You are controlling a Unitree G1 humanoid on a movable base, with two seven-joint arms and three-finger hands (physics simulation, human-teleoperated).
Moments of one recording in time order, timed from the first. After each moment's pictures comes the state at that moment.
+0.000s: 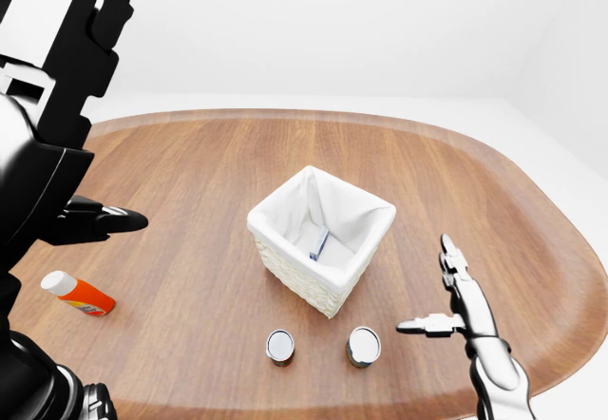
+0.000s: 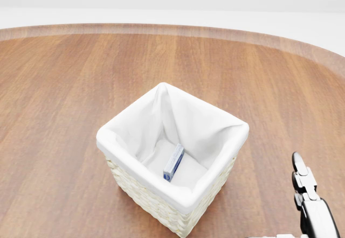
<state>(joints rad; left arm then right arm) -0.44 0.60 0.46 -0.93 0.66 0.09 -0.70 0.26 -0.05 -0.29 -0.09 -0.19 -0.09 0.21</state>
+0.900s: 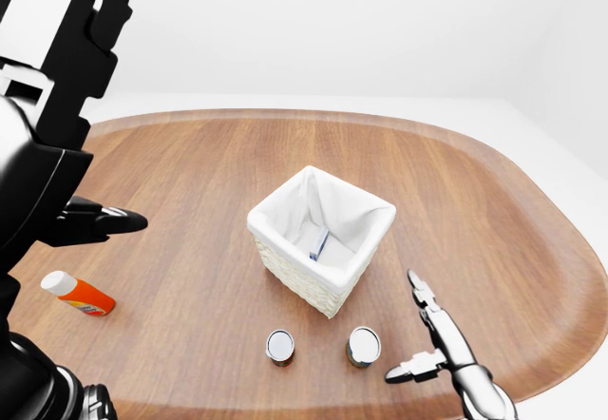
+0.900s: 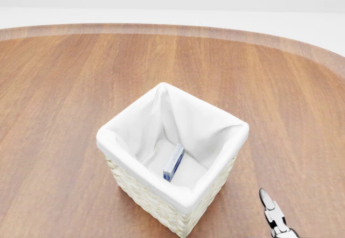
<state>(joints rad) -0.44 0.60 0.46 -0.93 0.66 0.09 -0.70 0.39 -0.01 -0.21 -0.07 -0.34 -0.09 0.36</state>
